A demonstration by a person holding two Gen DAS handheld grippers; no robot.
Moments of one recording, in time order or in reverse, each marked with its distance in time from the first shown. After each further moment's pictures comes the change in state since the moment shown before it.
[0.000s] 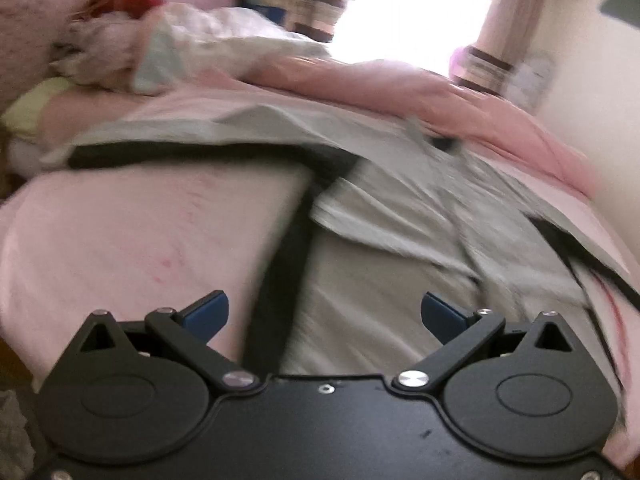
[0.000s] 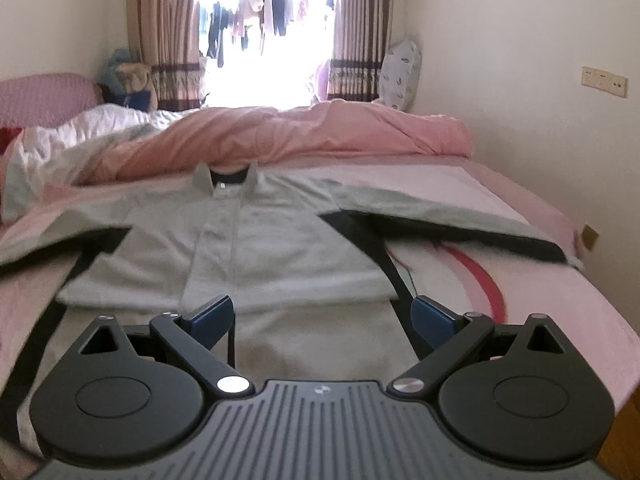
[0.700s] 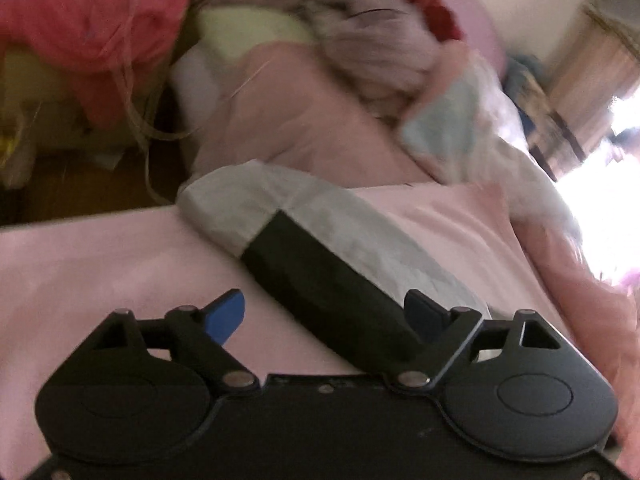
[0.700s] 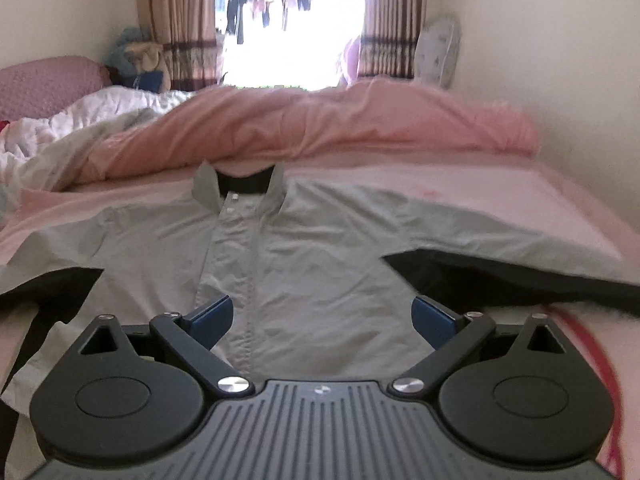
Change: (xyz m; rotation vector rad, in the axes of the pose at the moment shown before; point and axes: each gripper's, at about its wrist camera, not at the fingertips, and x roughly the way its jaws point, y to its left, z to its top) left arm 0.165 0.290 0.139 -0.754 -0.141 0.332; right arm 0.185 0.050 0.062 -0.025 0.088 0.070
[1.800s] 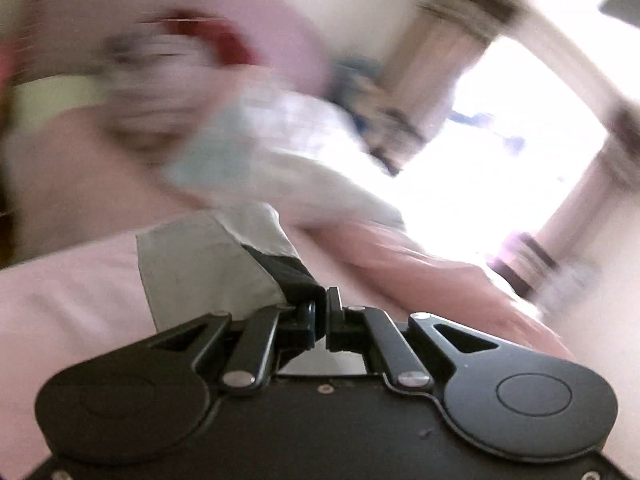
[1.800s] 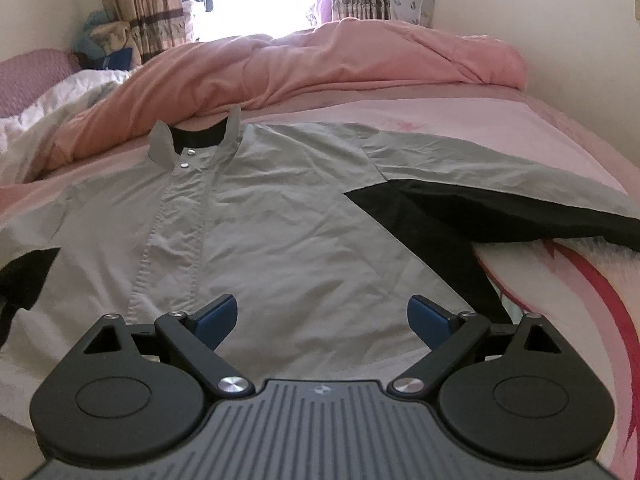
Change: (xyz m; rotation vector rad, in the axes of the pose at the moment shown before) left arm -0.077 -0.191 -0.042 0.312 -0.067 -0.471; right arm 0.023 -0.050 -0.023 0.100 0.111 -0.007
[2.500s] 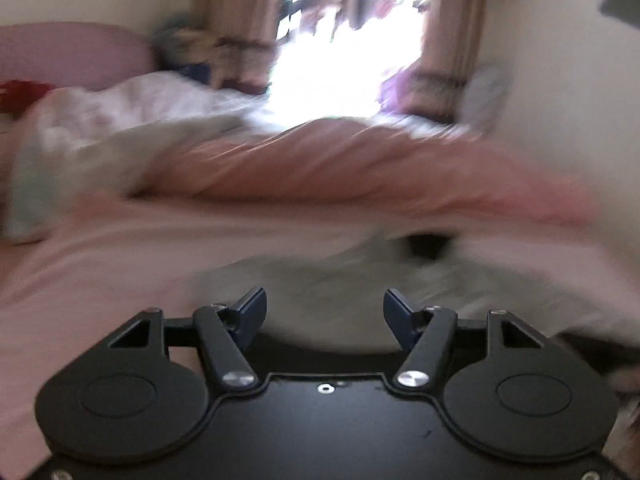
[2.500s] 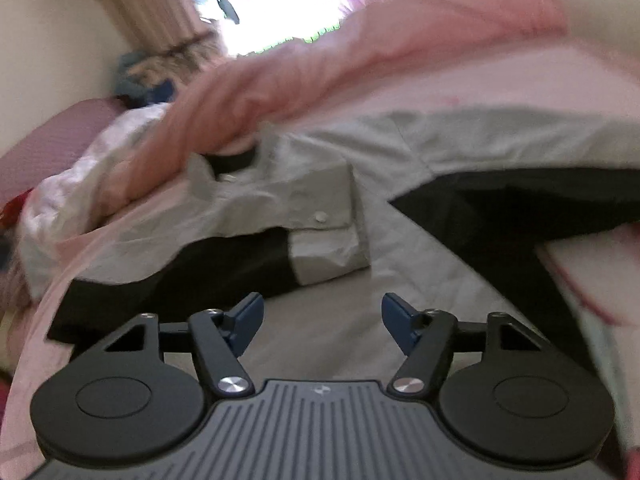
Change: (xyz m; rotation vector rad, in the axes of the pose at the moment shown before) left arm 0.054 -0.147 -0.122 0.587 0.238 -0.059; right arm 0.087 -0.037 0.032 0.220 0.099 0.267
